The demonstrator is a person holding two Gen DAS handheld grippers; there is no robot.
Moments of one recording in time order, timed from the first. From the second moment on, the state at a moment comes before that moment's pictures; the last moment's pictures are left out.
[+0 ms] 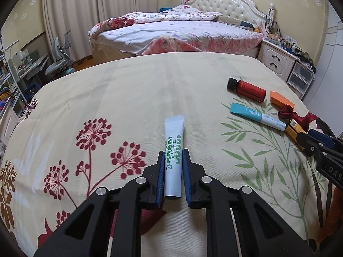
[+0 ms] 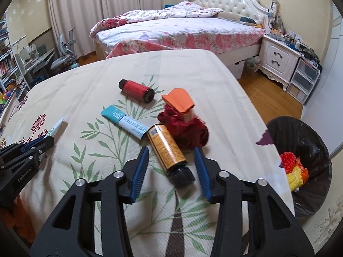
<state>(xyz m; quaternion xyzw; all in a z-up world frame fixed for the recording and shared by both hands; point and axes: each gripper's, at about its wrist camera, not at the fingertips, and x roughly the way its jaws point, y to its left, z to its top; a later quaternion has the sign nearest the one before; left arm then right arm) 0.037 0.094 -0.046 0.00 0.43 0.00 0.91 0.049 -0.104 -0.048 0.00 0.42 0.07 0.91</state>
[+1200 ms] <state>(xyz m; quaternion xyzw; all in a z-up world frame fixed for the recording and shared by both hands) 0.019 0.088 -0.033 -0.02 0.40 -0.02 0.92 0.036 -0.100 -0.038 0.00 0.41 0.07 0.91</state>
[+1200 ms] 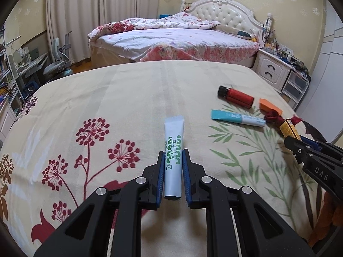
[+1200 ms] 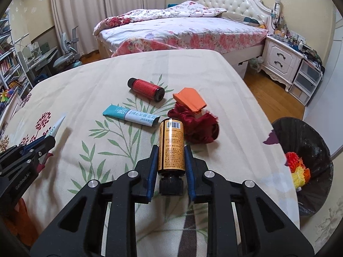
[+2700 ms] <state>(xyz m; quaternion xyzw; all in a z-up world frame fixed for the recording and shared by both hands) 0.064 -0.204 -0.010 0.10 0.33 -0.23 0.91 0.015 -0.350 -0.036 0.11 0.33 -0.19 0.92</state>
